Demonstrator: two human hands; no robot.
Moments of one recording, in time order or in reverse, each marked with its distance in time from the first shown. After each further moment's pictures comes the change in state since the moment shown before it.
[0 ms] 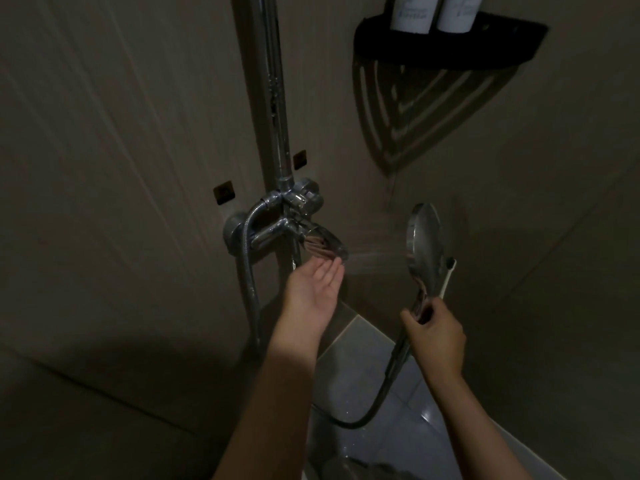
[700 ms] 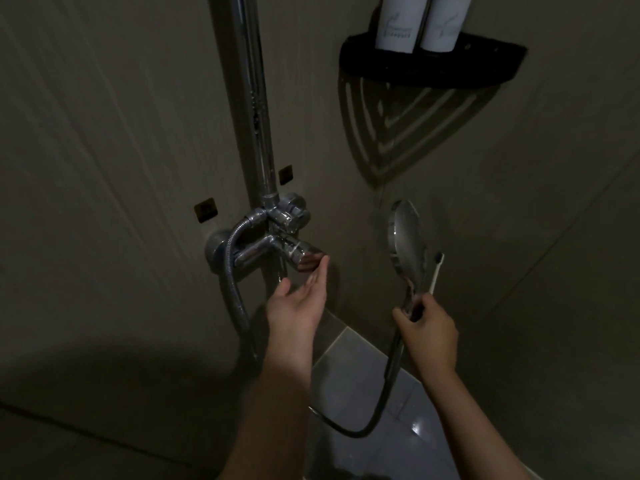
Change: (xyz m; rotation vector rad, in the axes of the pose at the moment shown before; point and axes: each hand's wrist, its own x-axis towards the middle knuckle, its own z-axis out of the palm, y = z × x) left_hand 0.015 0.008 0.001 -0.732 -0.105 -0.242; right_hand 0.026 -0.012 -0.005 -0.026 0.032 -0.076
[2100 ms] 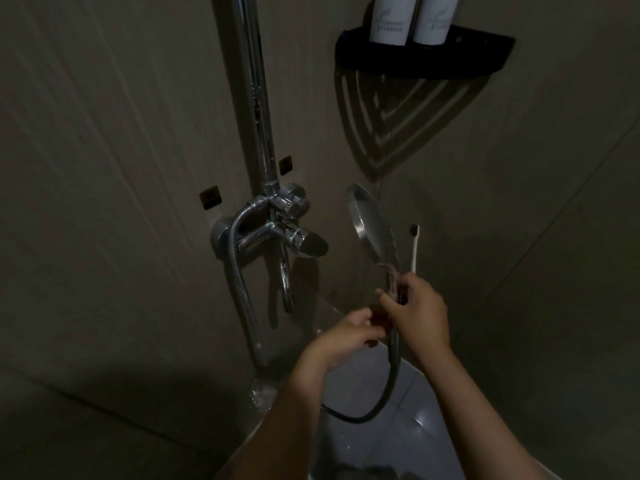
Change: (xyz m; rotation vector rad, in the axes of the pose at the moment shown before) left_hand 0.020 -0.030 -0.092 1.882 -0.236 -0.212; right_hand -0.011 -0.006 -0.006 -0.006 -0.089 -0.186
